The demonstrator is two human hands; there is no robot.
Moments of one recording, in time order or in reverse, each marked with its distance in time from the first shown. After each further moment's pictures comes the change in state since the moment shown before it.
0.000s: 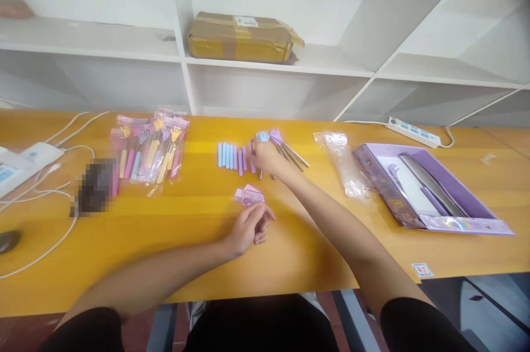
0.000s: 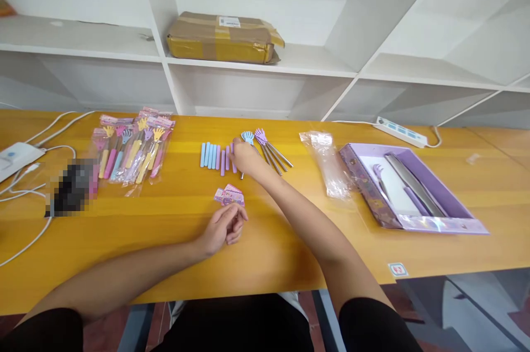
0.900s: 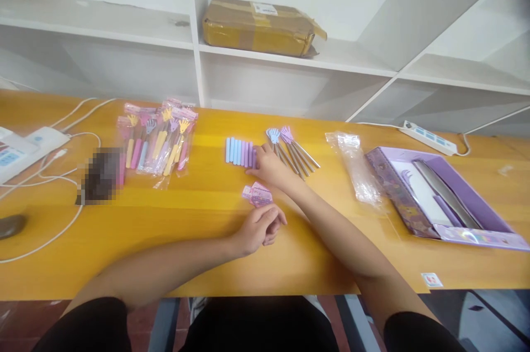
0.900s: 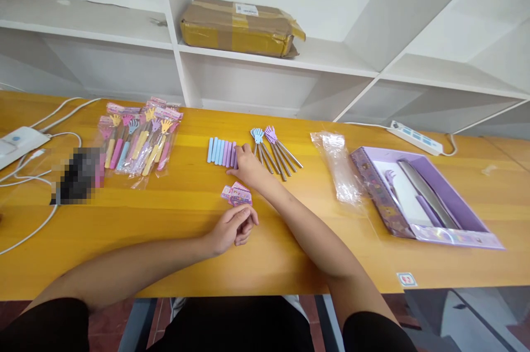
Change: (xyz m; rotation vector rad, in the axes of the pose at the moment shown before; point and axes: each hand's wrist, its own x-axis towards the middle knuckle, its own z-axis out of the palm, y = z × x) left_hand 0.000 -0.006 -0.003 0.044 -0.063 -0.044; right_hand -0.016 0.019 0.051 0.020 0.034 -0.232
